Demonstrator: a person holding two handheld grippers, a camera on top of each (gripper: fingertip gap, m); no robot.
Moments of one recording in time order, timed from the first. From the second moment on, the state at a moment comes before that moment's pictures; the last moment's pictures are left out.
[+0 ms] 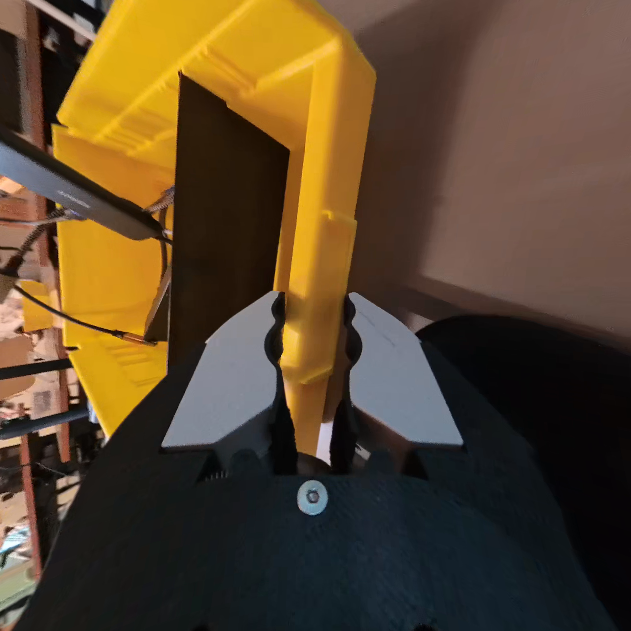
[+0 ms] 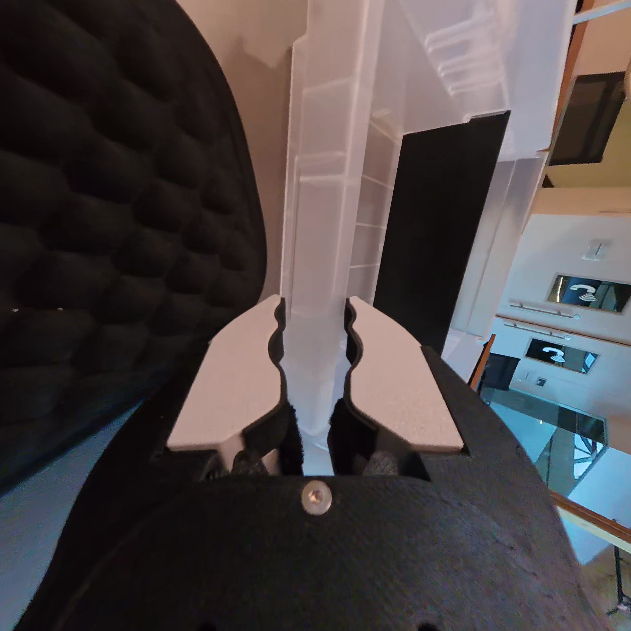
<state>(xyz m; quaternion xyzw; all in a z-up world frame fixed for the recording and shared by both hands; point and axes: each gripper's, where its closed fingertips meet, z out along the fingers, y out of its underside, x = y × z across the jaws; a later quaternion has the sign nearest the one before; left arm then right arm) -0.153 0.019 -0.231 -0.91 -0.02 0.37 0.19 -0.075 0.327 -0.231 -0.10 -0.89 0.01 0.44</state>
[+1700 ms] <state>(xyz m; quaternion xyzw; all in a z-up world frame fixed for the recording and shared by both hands) -0.059 -0.235 -0.188 -0.80 -0.26 0.34 0.42 0.020 0.474 -0.205 -0.25 -0.82 0.08 0.51</state>
